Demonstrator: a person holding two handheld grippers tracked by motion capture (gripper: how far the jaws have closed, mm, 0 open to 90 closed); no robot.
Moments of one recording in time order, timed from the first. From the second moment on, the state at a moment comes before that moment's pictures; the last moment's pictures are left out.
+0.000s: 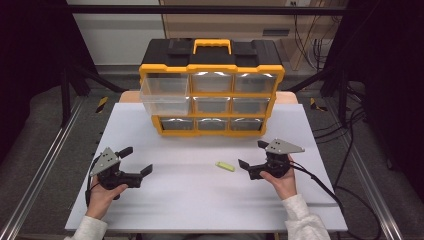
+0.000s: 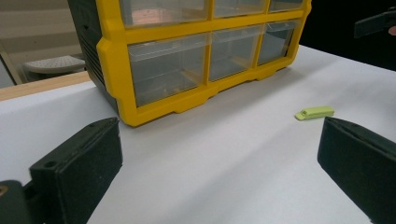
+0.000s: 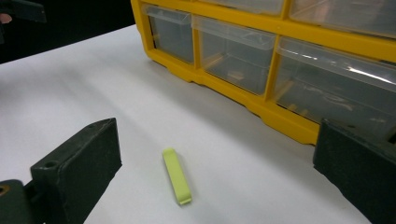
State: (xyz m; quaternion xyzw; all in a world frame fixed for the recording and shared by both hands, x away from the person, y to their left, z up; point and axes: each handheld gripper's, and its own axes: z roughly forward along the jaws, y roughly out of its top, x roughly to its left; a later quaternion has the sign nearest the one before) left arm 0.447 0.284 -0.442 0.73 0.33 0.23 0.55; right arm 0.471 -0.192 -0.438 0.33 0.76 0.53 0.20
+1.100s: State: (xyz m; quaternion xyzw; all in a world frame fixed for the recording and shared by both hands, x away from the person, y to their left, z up) left arm 0.447 0.285 -0.443 0.73 0.34 0.23 0.55; right arm 0.497 -0.130 -0.459 0.31 0.81 0.47 0.17
